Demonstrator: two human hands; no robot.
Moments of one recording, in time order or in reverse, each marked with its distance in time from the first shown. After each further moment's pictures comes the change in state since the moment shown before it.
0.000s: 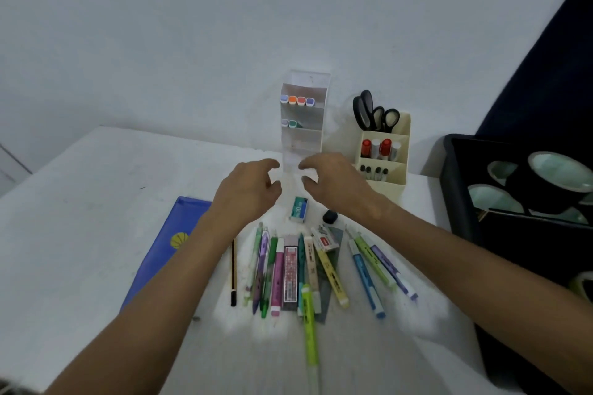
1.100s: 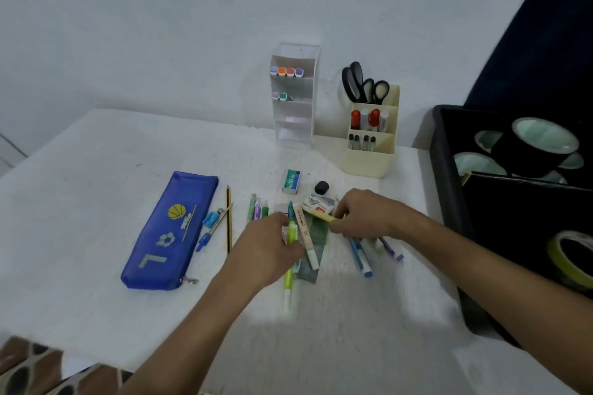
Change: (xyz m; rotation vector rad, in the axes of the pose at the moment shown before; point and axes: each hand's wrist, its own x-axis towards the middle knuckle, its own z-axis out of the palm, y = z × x) left_hand -0.121 0.038 0.040 -0.158 -0.275 -0.186; right_hand -0.096 0.013 -0.013 0.079 -0.585 0.422
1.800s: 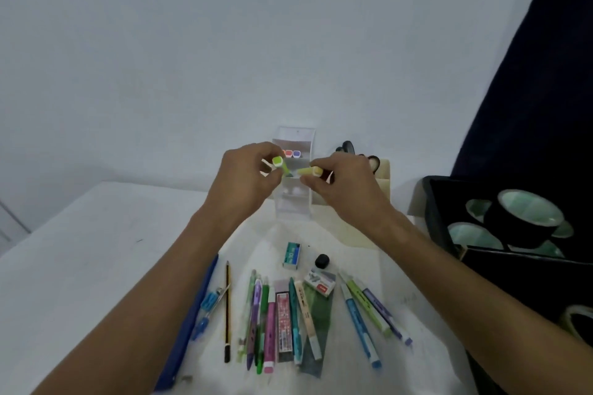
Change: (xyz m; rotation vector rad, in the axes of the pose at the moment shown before) left_hand 0.094 0.064 -0.139 -0.127 0.521 0.453; right_hand 0.004 -0.069 -0.096 0.166 0.862 -0.446
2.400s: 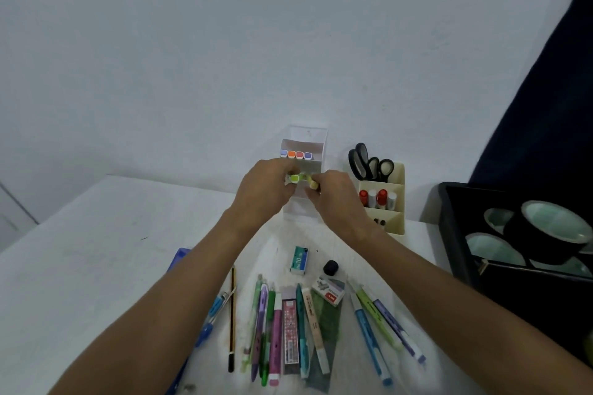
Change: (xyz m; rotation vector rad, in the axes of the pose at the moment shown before) left_hand 0.029 -0.039 0.046 0.309 -0.142 0.012; right_hand 0.039 0.049 0.084 -0.137 -0.033 0.093
